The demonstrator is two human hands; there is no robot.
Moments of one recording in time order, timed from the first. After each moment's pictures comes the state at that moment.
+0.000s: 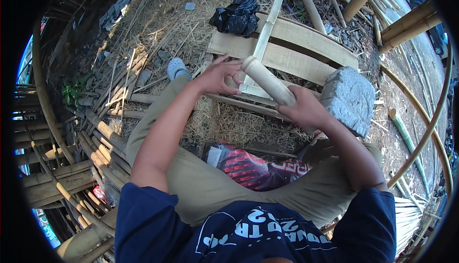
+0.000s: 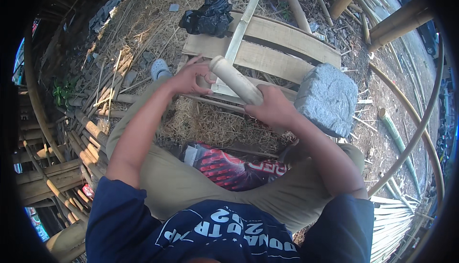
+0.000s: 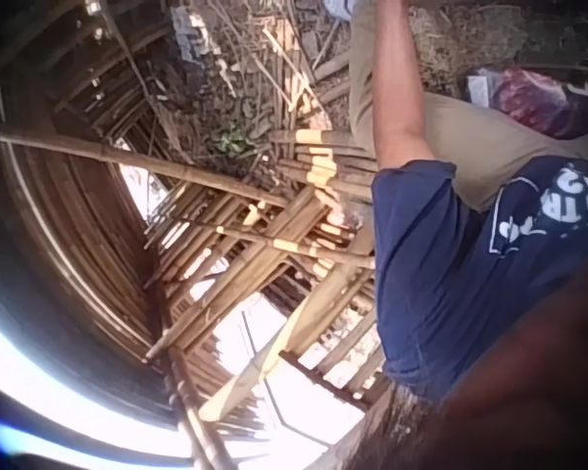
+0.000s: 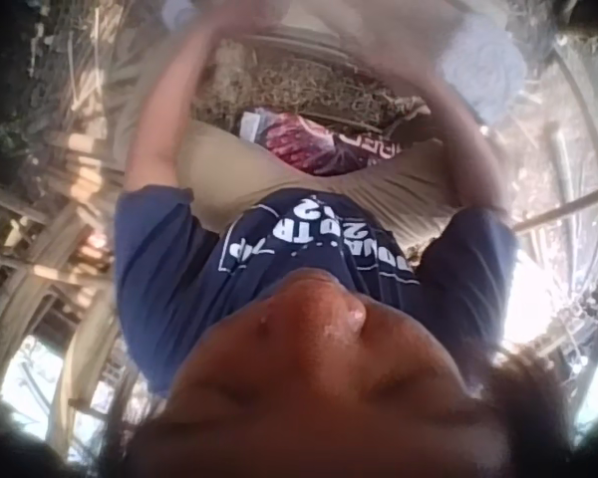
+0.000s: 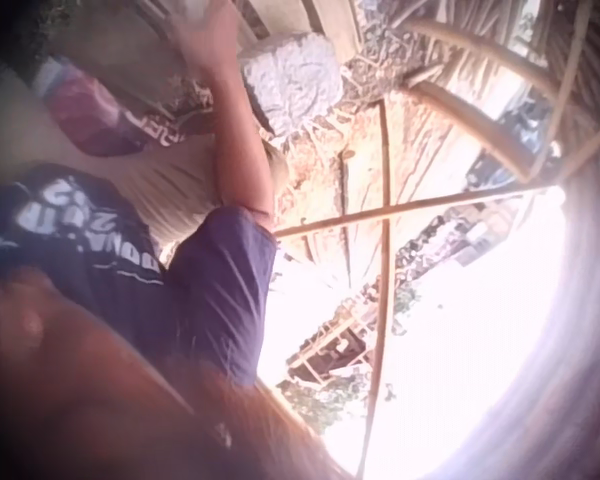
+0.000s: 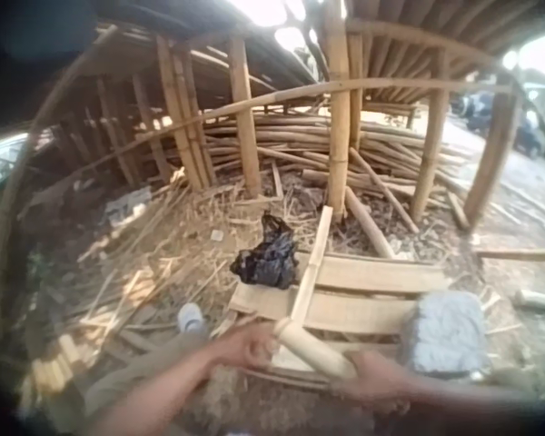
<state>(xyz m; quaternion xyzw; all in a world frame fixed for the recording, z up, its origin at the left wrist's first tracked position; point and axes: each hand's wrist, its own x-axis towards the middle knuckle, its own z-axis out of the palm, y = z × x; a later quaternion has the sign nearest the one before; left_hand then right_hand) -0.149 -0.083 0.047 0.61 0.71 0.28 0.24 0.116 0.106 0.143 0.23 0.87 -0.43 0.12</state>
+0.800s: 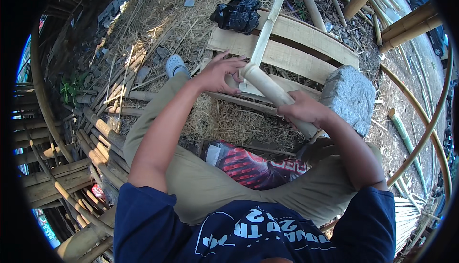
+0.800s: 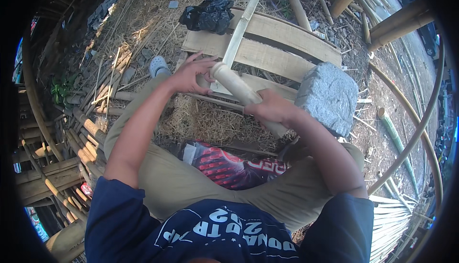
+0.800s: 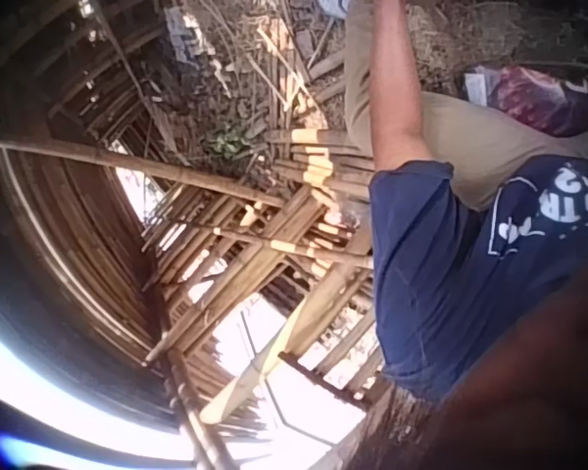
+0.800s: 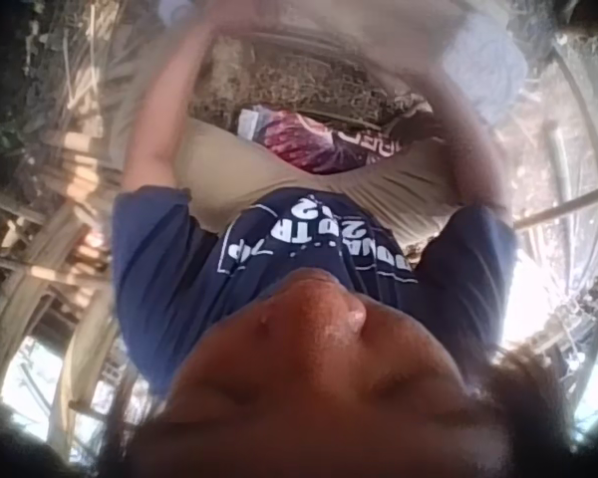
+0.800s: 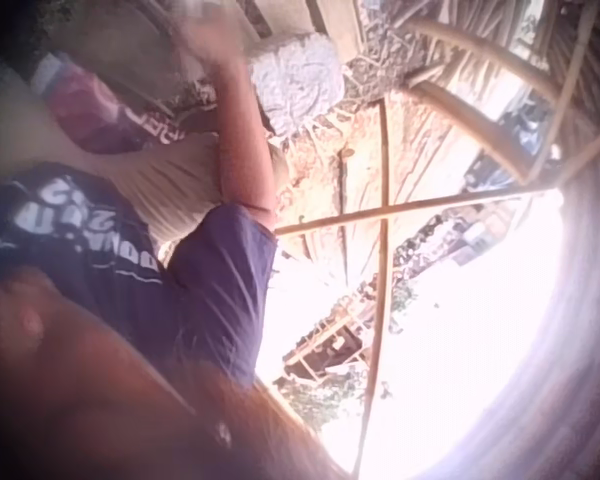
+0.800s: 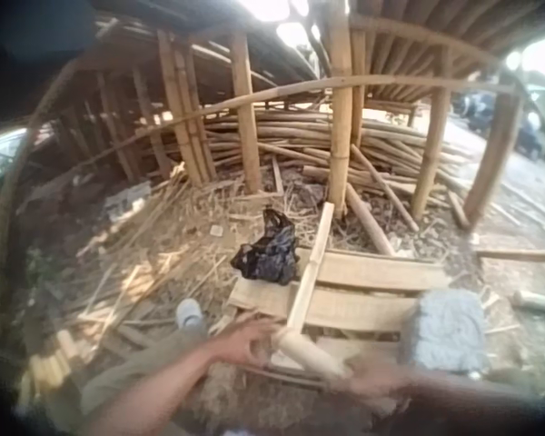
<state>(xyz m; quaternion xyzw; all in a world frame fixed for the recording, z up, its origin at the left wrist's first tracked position) -0.148 -0.082 0.036 0.65 0.69 0.27 0.18 0.113 0.109 0.134 0.31 0.71 -0.58 0.26</state>
